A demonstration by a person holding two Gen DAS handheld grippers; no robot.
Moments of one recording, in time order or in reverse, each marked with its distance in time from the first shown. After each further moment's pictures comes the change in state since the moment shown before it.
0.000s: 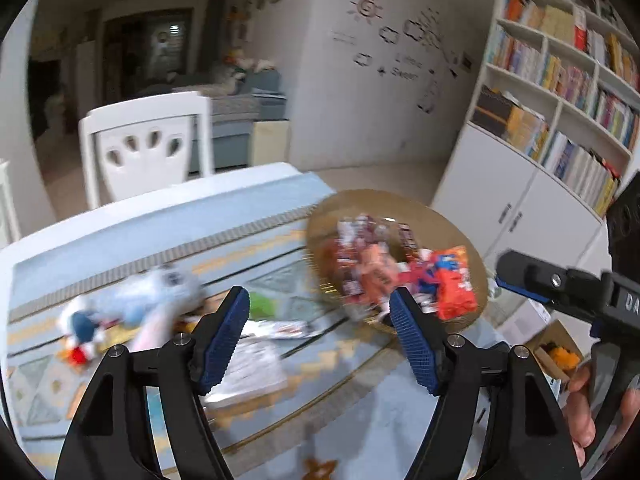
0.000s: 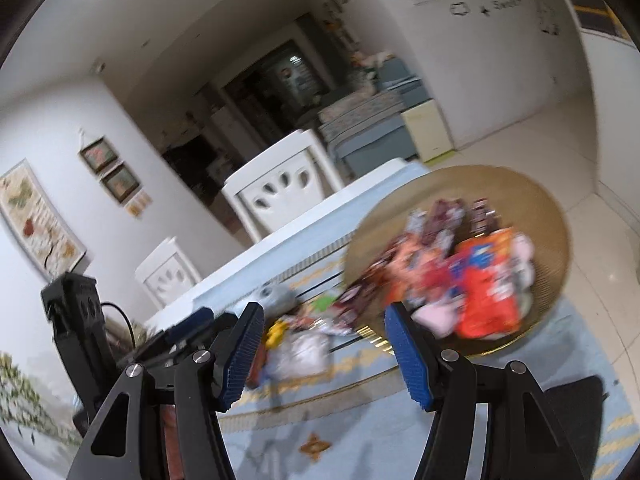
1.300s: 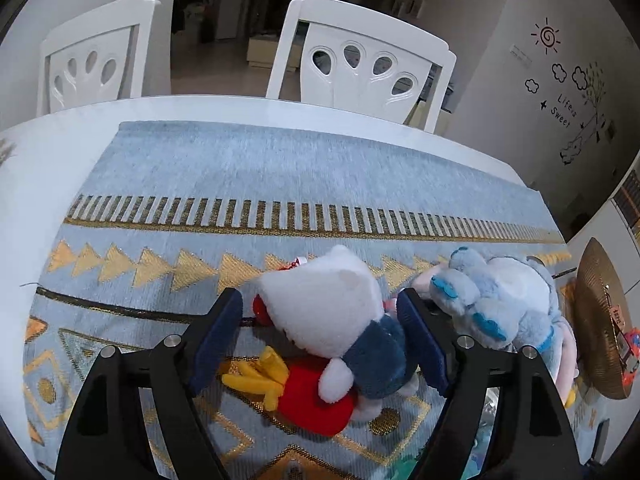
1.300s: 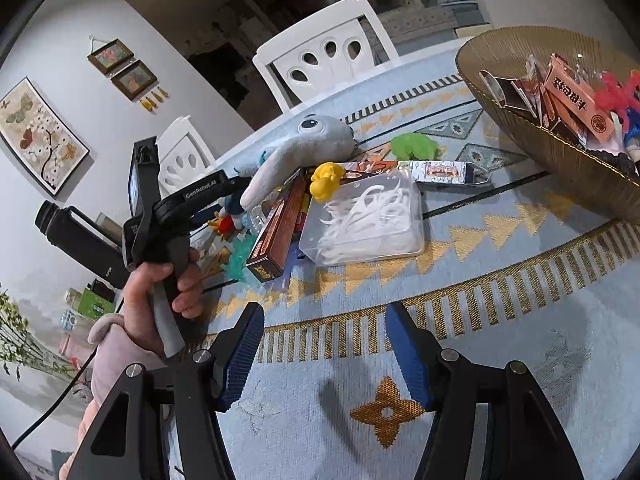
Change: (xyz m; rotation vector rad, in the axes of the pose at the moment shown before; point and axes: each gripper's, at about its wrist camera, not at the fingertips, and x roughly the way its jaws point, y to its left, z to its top) left arm 0.068 0.260 -0.060 -0.404 0.093 0.326; right arm 0.144 0.035 -0.108 -0.082 0.315 0.082
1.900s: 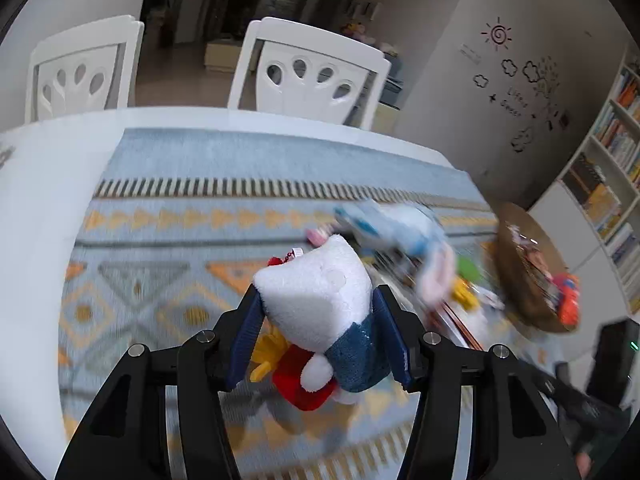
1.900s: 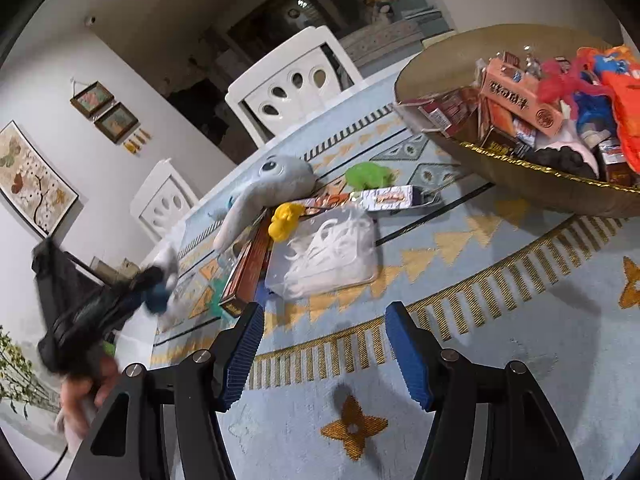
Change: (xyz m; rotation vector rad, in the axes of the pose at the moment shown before) left arm -0.105 -0.011 -0.044 0.059 0.010 -0.172; right arm -0.018 -0.028 0.006 0.103 -0.109 -0.026
